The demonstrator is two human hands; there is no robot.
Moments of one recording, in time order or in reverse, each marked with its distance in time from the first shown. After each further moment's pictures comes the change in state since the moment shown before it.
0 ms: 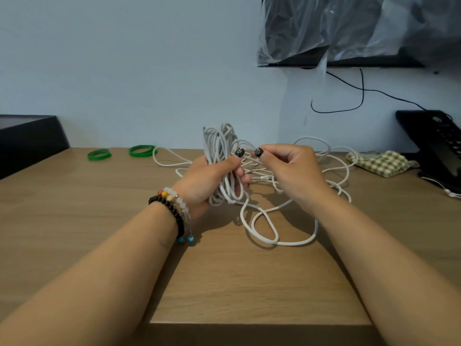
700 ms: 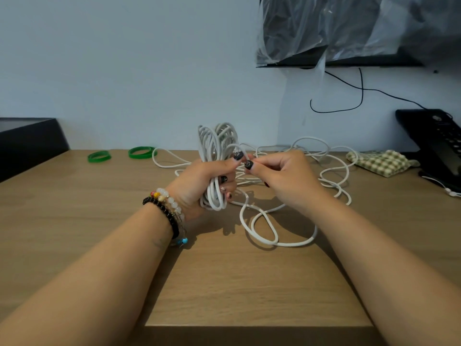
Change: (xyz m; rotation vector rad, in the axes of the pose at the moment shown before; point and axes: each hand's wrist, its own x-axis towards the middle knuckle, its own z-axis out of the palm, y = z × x) left_hand -0.004 0.005 -0.010 -0.035 -0.181 -0.092; right_hand -0.007 -0.005 0.001 -0.109 -0.148 0.023
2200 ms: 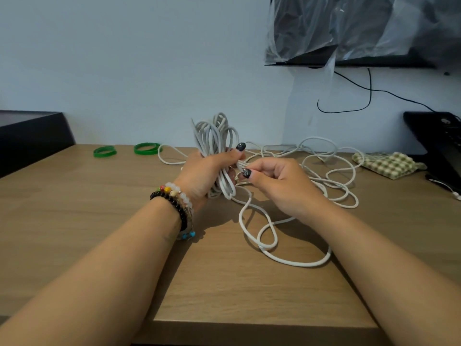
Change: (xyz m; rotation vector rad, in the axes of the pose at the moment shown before) left_hand 0.008 -0.001 -0.007 0.160 0.338 0.151; right_hand -0.005 0.005 0.012 0.076 -0.202 0.008
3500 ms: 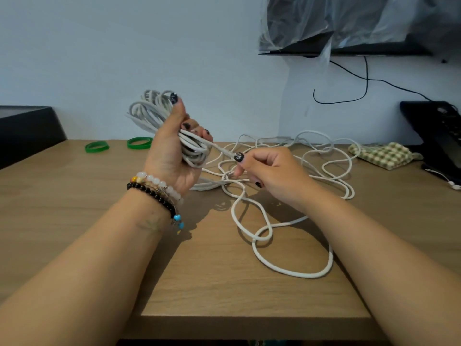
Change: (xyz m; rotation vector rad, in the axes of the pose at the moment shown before) left_hand -0.003 0.033 0.003 -0.733 0.094 0.073; right_hand 0.004 -0.005 -0.002 -0.007 -0.028 -0.003
